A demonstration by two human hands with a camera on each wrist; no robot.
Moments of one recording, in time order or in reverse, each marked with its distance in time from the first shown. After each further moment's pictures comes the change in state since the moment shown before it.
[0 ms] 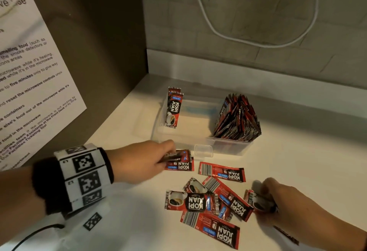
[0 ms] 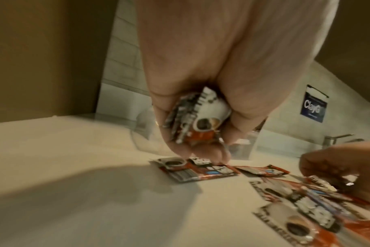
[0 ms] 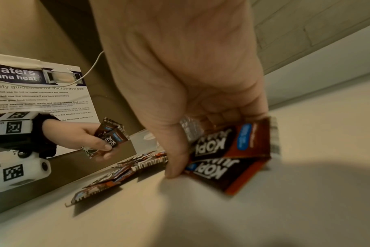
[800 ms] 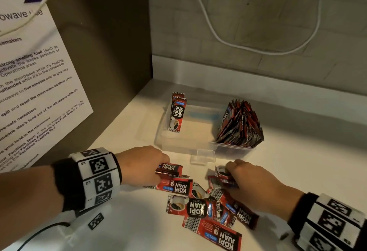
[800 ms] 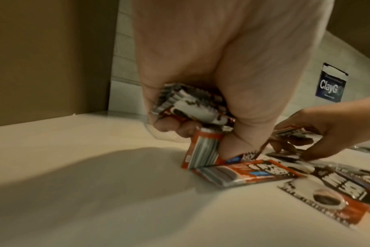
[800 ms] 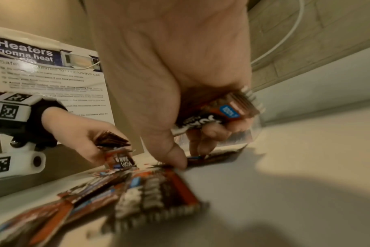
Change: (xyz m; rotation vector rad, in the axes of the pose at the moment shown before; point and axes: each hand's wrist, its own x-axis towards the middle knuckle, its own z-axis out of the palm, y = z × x) left_hand 0.003 -0.009 0.003 0.152 -0.119 -0.105; right_hand 0.057 -0.041 -0.010 -0.181 0.089 -0.212
